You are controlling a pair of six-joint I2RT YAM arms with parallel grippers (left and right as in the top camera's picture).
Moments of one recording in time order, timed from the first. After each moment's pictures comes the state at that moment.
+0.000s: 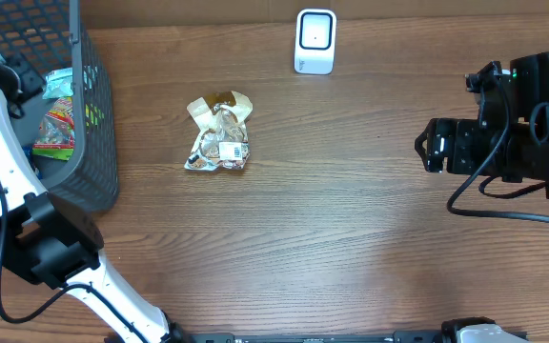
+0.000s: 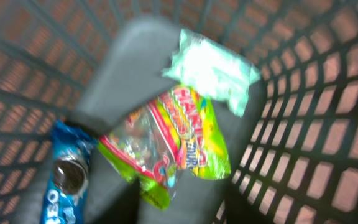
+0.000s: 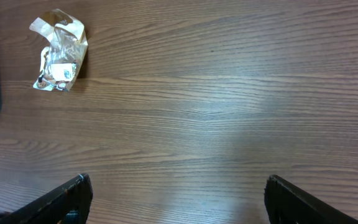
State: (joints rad) left arm 0.53 2.13 2.26 -1.12 0.00 -0.18; right arm 0.12 1.37 1.80 -1.52 -0.20 0.17
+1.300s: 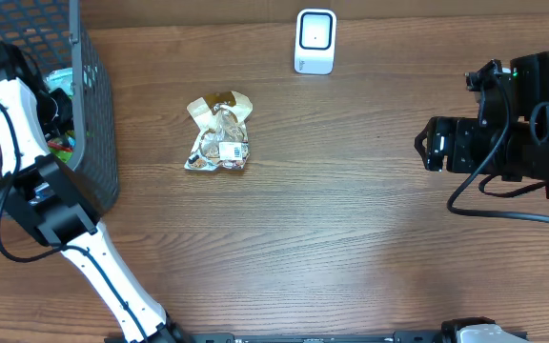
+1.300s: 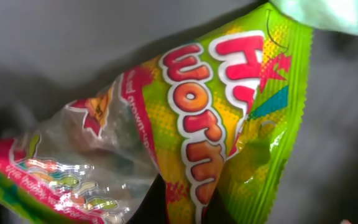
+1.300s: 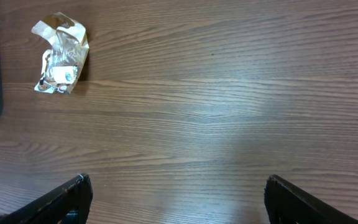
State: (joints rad) left arm 0.52 2.52 2.41 -1.27 0.01 -0.17; right arm 0.12 1.37 1.80 -1.50 -0.20 0.17
